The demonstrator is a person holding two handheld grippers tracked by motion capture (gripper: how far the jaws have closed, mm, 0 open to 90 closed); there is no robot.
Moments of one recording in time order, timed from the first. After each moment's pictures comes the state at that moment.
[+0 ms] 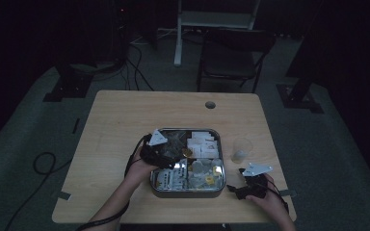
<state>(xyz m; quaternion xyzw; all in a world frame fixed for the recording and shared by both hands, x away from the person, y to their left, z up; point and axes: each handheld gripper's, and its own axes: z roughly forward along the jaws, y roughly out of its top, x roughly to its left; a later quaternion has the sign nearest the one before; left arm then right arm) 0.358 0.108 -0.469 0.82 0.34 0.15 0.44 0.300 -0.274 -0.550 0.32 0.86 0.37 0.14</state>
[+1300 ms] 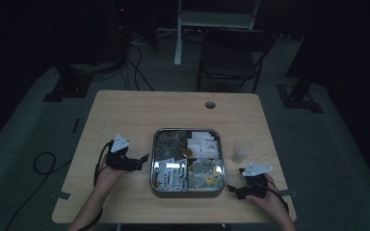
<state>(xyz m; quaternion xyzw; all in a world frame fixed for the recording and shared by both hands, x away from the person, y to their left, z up) 0.345 0.213 -0.495 0.78 0.41 0.20 0.43 0.300 -0.274 -0.550 0.32 0.86 0.37 0.14</state>
